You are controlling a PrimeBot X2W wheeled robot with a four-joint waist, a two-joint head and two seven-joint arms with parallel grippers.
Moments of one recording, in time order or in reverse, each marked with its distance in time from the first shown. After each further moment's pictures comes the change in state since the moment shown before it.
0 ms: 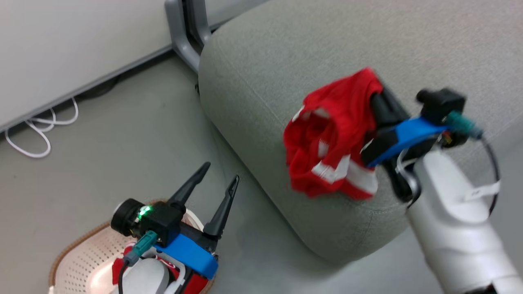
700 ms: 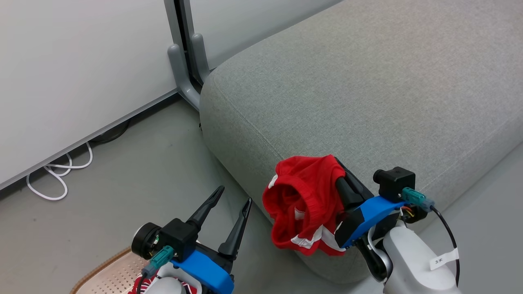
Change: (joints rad) left arm 0.048 -0.062 -0.016 0.059 -0.032 0.000 0.000; right arm 0.223 0.020 0.144 -0.006 0.052 0.000 -0.010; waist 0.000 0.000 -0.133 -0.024
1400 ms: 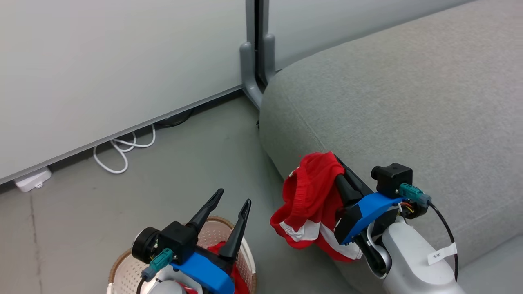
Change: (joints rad) left arm 0.021 -0.017 0.021 0.005 0.001 0.000 0.000; right arm -0.026 0.000 0.003 0.035 -0.015 0.000 0.000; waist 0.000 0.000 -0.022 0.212
